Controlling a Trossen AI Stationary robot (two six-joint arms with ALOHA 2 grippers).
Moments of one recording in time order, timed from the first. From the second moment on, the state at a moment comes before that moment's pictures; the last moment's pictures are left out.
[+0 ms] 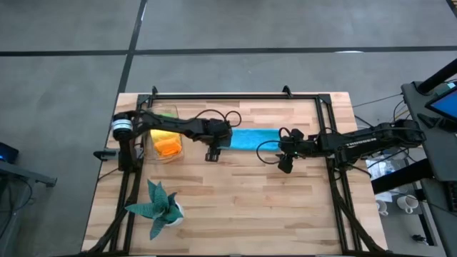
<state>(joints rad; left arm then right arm) 0.20 1.84 1.19 -0.52 -0.12 0.38 -0.01 1.12 0.47 -0.33 0.26 0.31</state>
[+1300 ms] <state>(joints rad) 0.20 1.88 1.16 -0.48 -0.13 0.40 -0.10 1.61 0.85 -0.73 0.30 -0.25</state>
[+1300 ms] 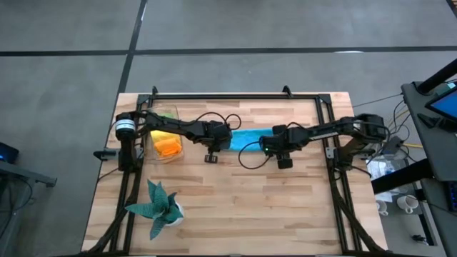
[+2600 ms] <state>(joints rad) 0.20 1.88 1.16 -0.47 -0.14 0.38 -0.12 1.66 0.85 -0.72 0.23 -0.16</state>
